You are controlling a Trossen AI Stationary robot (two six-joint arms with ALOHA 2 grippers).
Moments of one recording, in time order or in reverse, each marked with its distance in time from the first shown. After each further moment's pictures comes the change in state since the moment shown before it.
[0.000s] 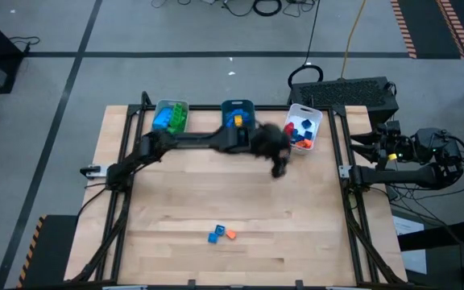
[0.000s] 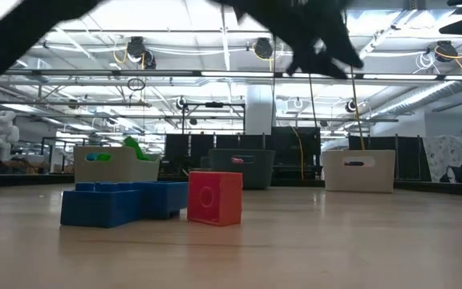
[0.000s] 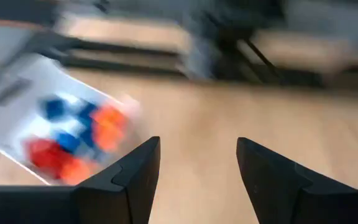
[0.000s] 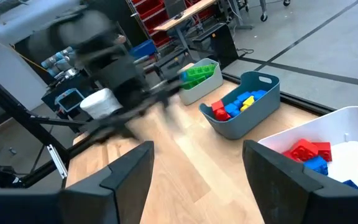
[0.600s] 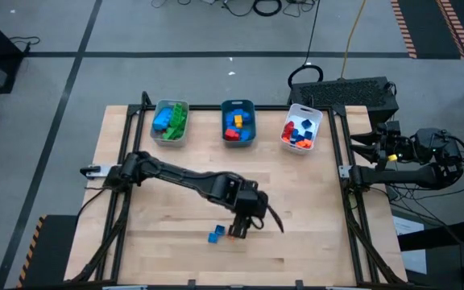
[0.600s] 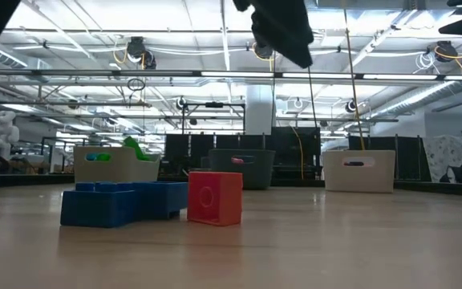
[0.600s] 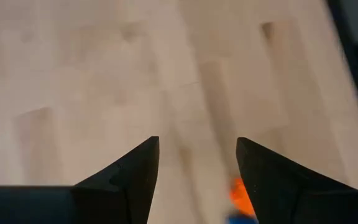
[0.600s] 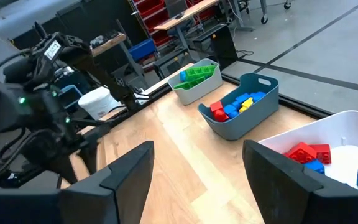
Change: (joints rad) left arm -0.358 -0.102 -0.082 -0.535 0.016 0.046; right arm 0.000 0.000 0.000 0.000 0.000 -0.033
